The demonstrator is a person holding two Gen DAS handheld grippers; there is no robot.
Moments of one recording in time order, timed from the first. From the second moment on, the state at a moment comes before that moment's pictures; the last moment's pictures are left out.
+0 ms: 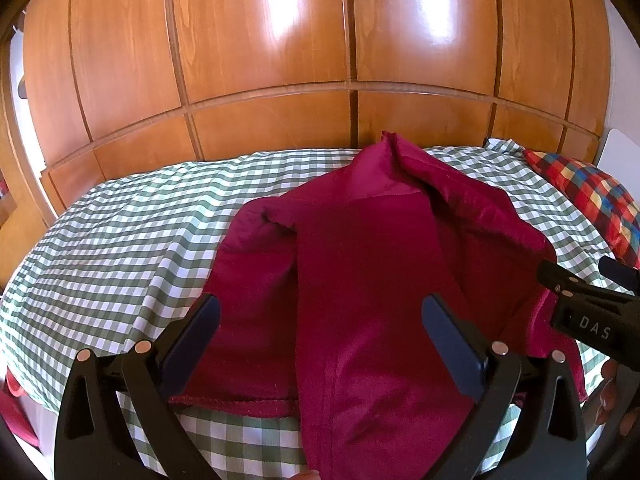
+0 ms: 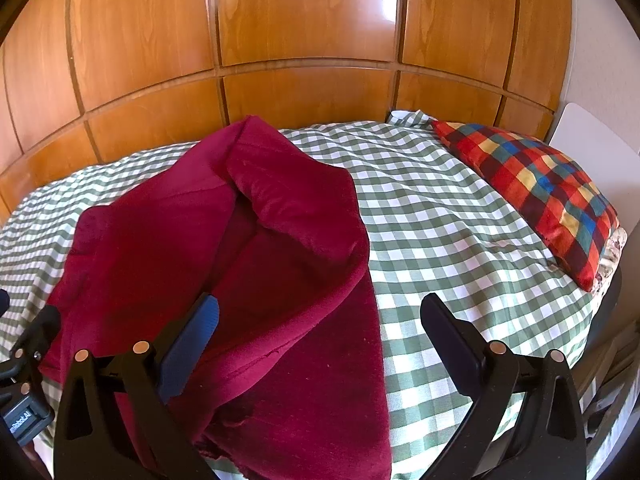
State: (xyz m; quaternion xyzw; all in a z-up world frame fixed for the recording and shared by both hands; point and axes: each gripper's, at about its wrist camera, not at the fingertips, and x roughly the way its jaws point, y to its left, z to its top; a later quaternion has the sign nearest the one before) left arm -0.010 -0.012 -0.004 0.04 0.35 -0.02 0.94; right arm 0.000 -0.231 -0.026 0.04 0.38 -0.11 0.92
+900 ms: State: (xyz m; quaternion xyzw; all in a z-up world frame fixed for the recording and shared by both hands) left arm -0.029 -0.046 -0.051 0.08 0.44 -0.23 0.86; right arm 0.017 -0.261 -0.075 0.26 0.48 0.07 0.84
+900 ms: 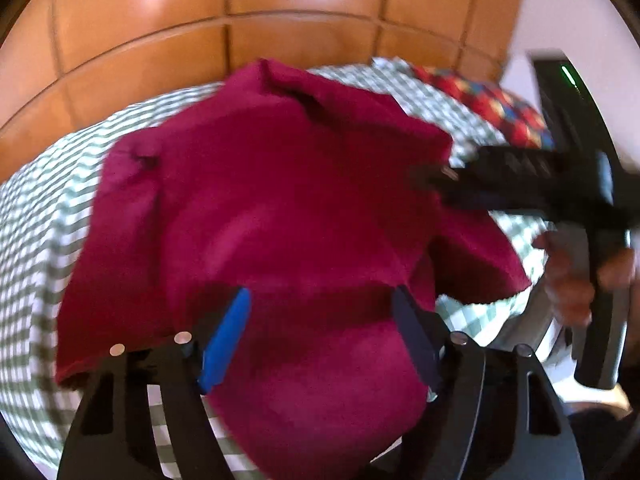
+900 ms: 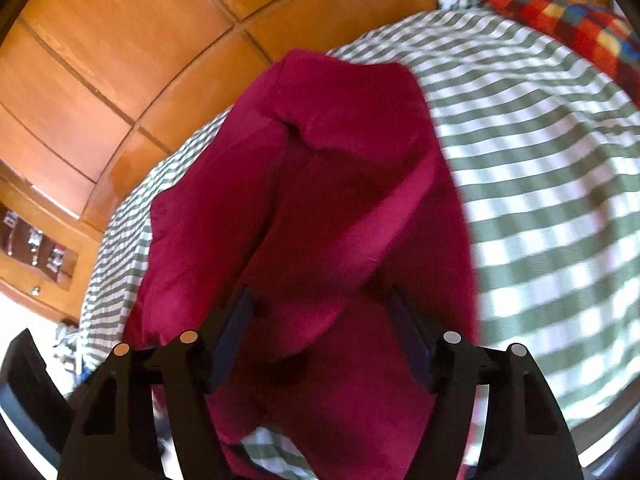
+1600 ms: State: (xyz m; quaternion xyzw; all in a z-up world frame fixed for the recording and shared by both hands) left arm 0.060 0.126 0.047 -0.09 0.35 -0.12 0.93; right arm 0.056 -0.378 0.017 0.09 0.38 -0.10 0.92
